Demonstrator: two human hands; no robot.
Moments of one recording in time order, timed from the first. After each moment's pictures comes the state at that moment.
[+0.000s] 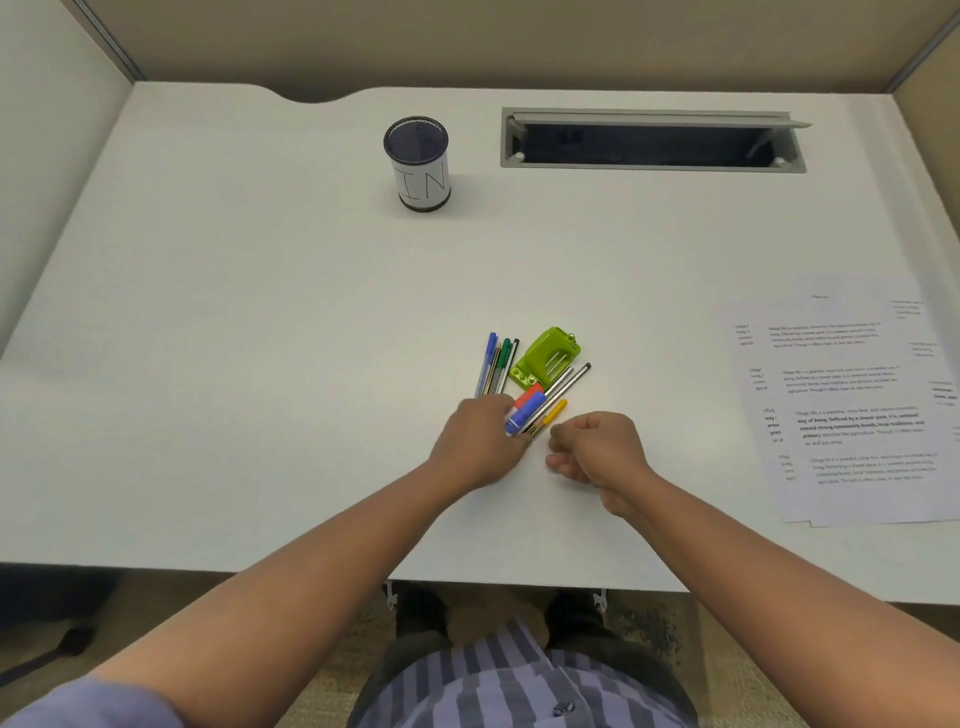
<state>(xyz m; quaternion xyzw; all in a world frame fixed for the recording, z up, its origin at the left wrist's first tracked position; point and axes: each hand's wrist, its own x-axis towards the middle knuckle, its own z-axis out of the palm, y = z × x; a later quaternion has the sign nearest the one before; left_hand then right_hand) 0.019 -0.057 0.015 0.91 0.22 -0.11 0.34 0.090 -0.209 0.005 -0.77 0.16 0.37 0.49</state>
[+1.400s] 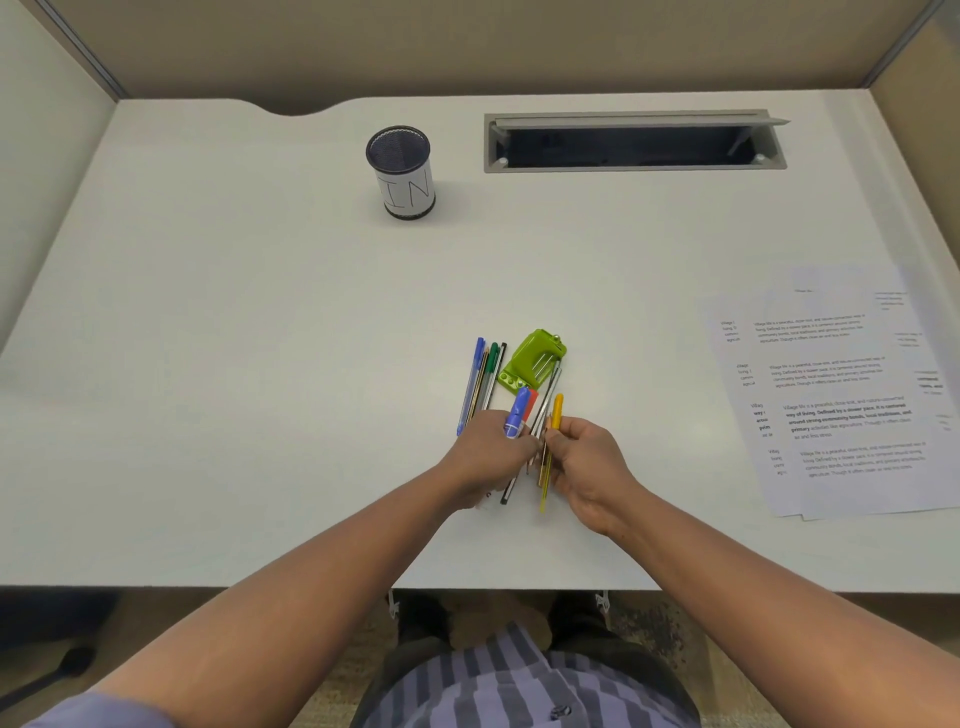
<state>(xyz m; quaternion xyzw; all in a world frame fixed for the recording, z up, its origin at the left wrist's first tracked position) 0.022 -0.079 0.017 0.73 0.30 -0.17 0.59 0.072 -0.205 0.009 -0.66 0.18 0.39 0.62</state>
